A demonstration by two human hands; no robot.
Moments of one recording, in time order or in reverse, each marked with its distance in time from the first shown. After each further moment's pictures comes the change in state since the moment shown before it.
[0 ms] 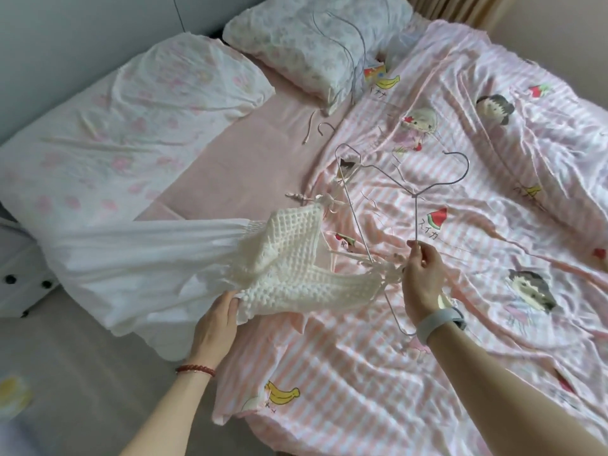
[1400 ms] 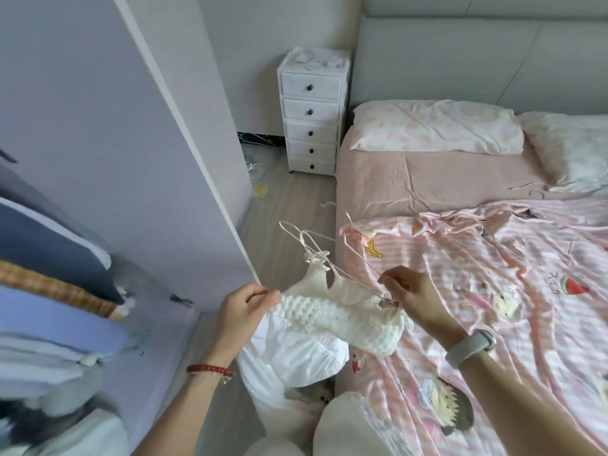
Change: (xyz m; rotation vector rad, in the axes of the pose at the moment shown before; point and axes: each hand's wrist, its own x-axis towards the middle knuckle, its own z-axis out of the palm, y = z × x) left_hand -0.606 0.171 0.098 -0.555 0.964 -0.500; right_hand -0.231 0.054 -0.315 -0.188 -1.531 -0.835
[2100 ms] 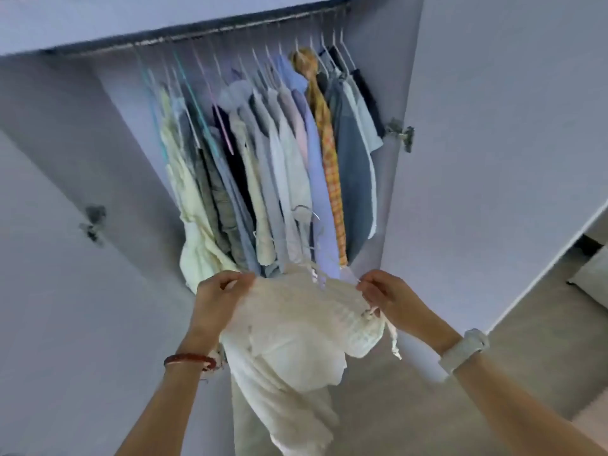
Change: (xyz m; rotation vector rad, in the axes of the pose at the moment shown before) left_hand -0.234 -0.064 -0.264 -0.158 1.102 -0.418; right_hand -0.077 -0.206 0.295 -0.075 -1.118 -0.516
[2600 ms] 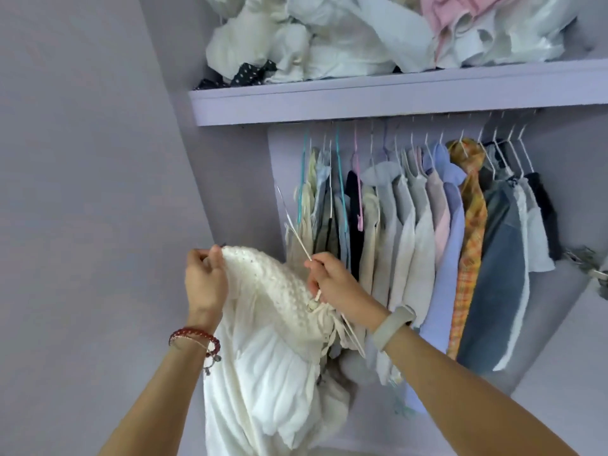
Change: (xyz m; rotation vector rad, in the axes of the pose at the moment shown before) left_hand 0.104 0.043 -0.151 -0.055 0.876 0.094; right_hand 0.189 -0.183 0.163 0.087 -0.463 -0.379
